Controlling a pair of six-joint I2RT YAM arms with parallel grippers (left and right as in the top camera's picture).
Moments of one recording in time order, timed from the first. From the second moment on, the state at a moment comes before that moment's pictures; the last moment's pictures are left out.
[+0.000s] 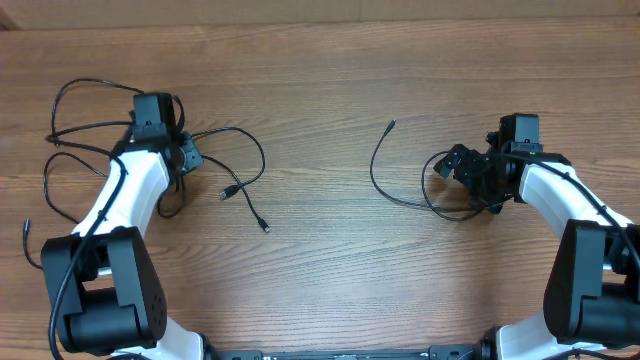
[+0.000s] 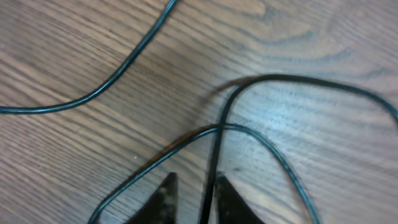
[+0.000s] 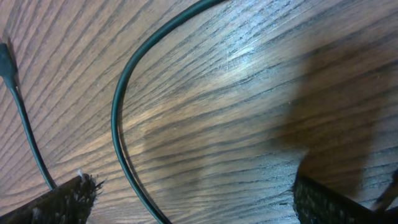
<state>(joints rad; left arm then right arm) 0.11 1.74 1.10 -0.49 -0.17 -0.35 -0.10 1.72 0.95 -0.51 -0.29 0.49</state>
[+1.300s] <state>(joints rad) 0.23 1.91 1.14 -0.49 0.14 -0.18 -0.10 1.72 0.93 -0.44 -0.29 0.49</state>
